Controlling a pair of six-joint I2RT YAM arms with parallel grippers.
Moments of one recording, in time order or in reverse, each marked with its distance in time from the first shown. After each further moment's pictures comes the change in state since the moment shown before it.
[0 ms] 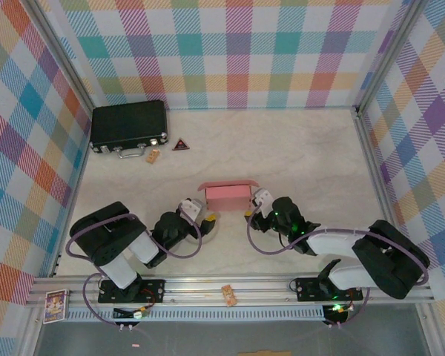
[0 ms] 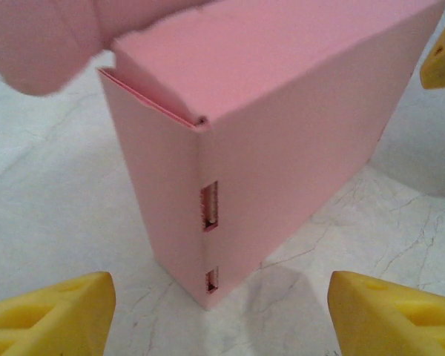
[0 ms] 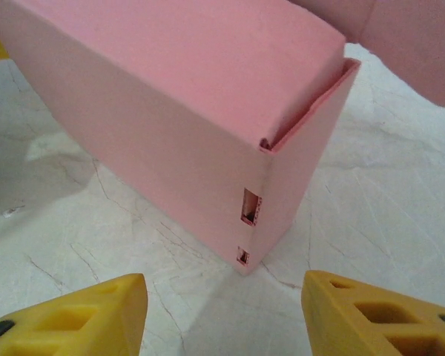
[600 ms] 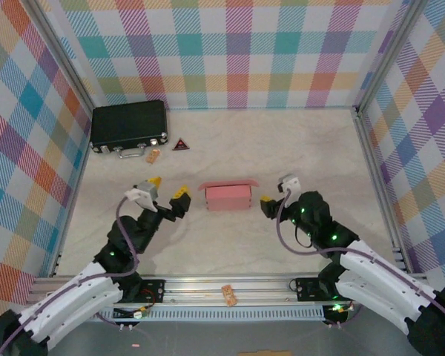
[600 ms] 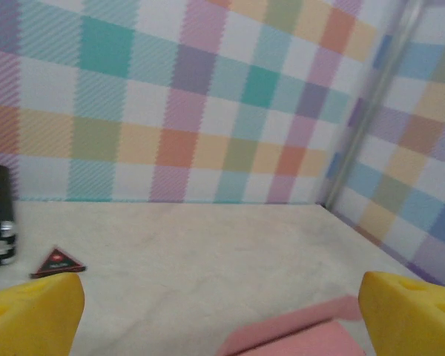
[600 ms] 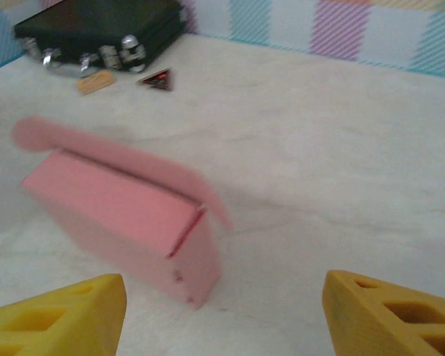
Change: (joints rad) left arm 0.022 -1.150 0.200 -0.981 -0.280 -0.233; right arm -0.116 -0.545 0.182 -0.580 0.070 0.122
